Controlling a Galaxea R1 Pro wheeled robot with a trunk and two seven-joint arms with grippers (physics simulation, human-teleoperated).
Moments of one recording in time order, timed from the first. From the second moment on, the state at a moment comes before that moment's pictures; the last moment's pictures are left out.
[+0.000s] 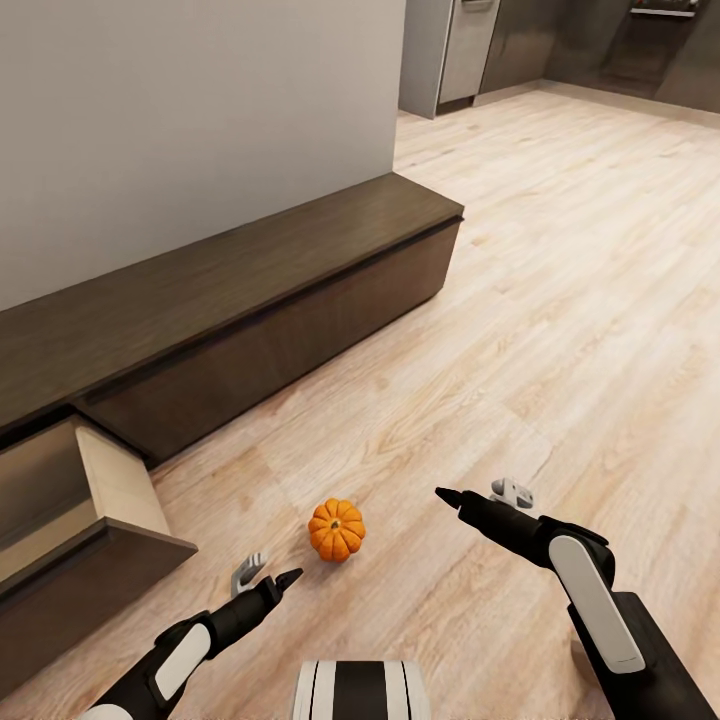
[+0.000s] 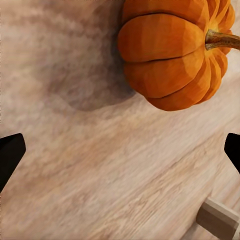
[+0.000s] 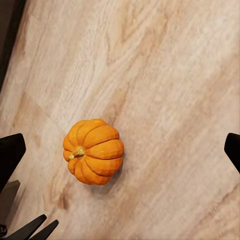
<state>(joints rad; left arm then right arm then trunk) -0.49 0.09 -0.18 -0.49 0.86 0.29 -0.46 -0.36 -0.14 0.07 -1.55 -0.95 0.79 -0.24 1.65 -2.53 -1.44</state>
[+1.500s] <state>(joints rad) -0.49 0.09 -0.18 -0.49 0.86 0.29 -0.46 -0.36 -0.13 0.07 -1.55 -0.95 0.79 -0.24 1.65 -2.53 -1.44</state>
